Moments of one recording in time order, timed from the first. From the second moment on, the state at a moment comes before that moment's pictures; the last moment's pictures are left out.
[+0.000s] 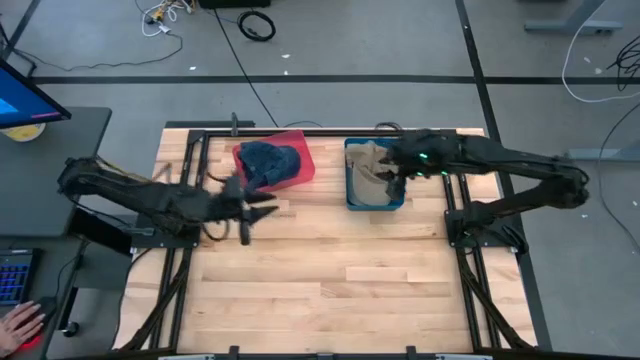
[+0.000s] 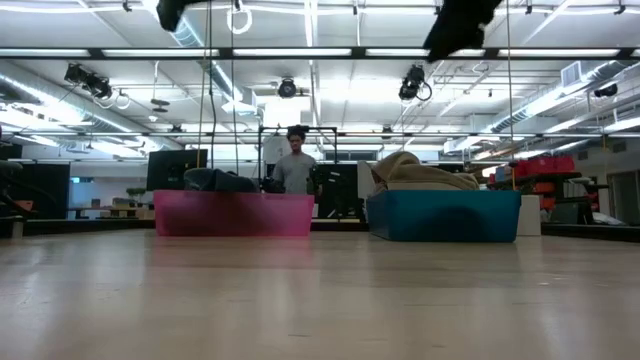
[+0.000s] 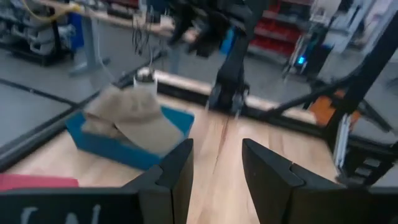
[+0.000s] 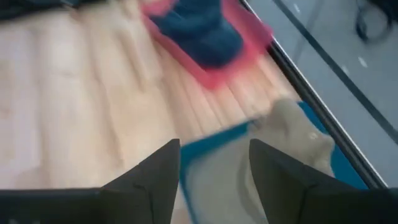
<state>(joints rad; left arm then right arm) -0.30 0.92 0.75 -0.03 -0.52 -0.30 -0.19 1.17 1.25 -0.87 0.14 0.14</state>
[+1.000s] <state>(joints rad) -0.28 0.16 0.30 -0.10 -0.59 -0.14 0.01 0.21 0.28 -0.14 0.14 0.20</state>
